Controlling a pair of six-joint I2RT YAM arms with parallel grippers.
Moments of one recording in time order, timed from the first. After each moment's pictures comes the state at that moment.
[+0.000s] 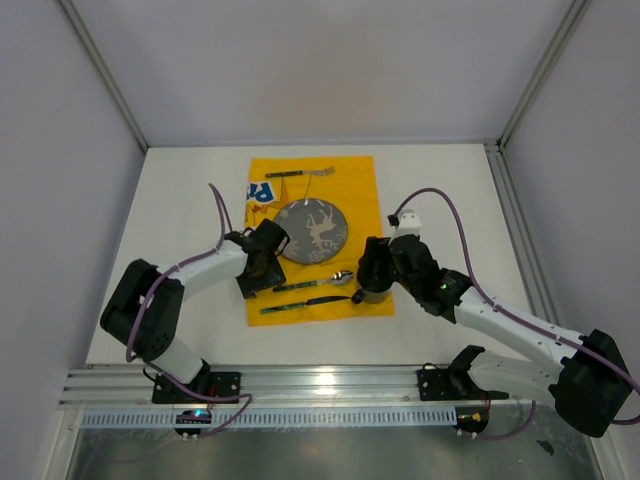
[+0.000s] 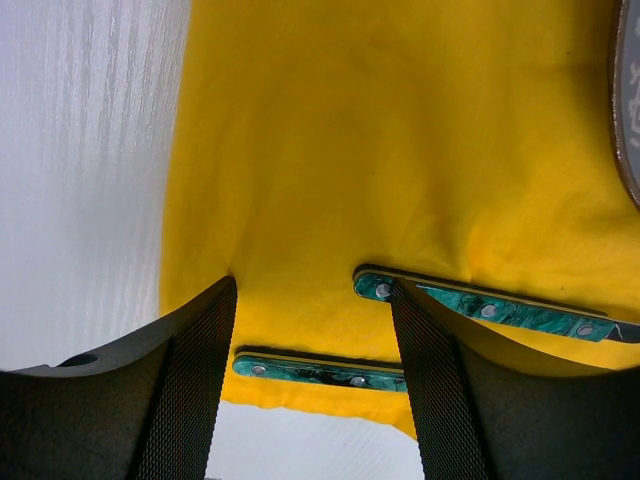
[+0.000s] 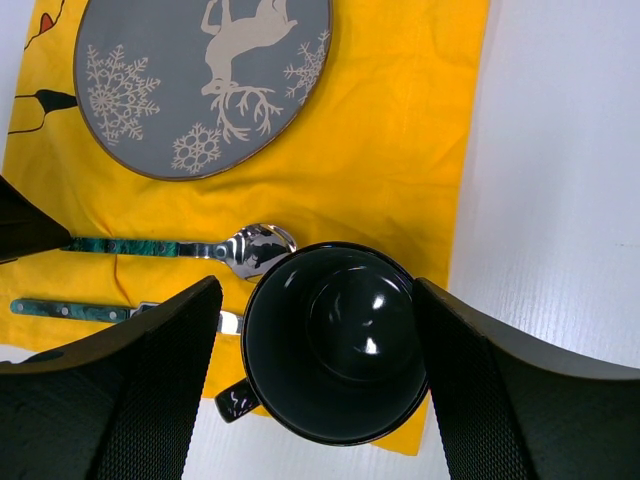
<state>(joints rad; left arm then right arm) -0.57 1.58 0.92 -0.69 -0.22 -0.97 0.72 1.05 0.63 -0.16 0.29 0.49</state>
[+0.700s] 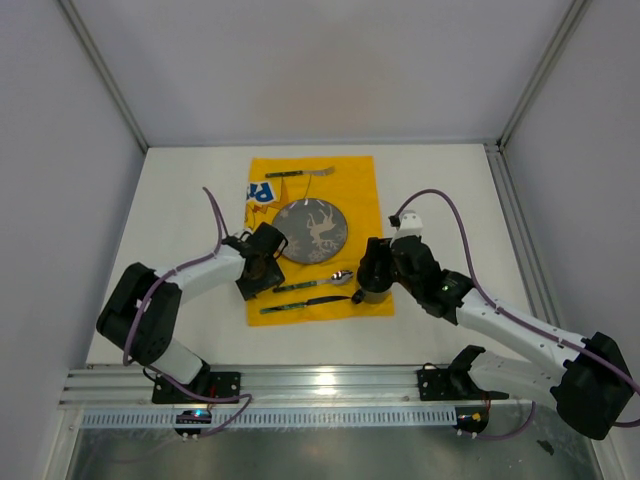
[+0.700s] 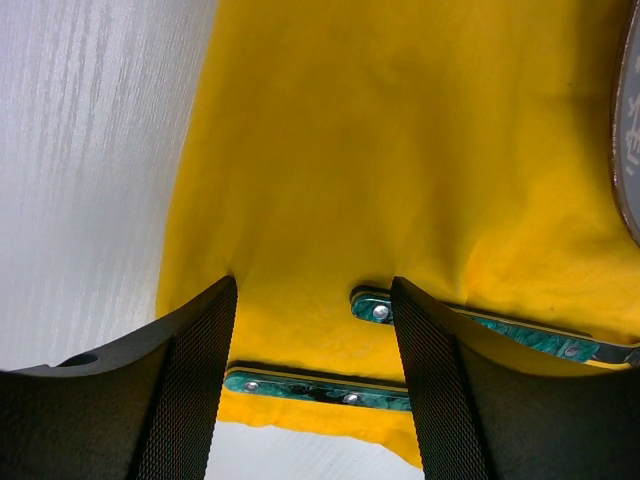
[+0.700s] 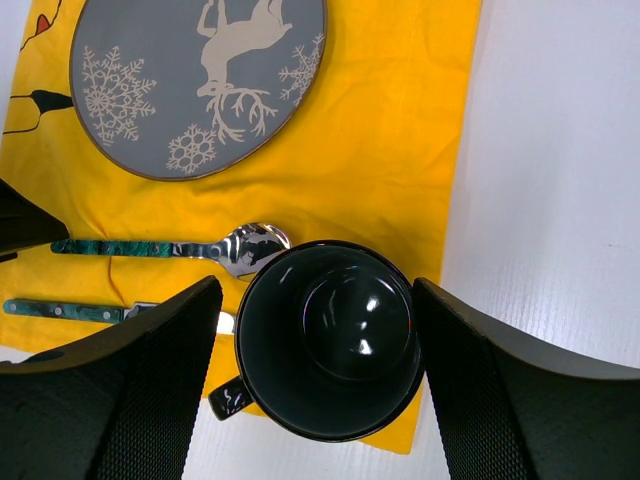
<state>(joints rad) -0.57 1.55 0.86 -0.62 -0.25 -1.04 0.72 1.04 0.62 -0.16 0.30 0.47</state>
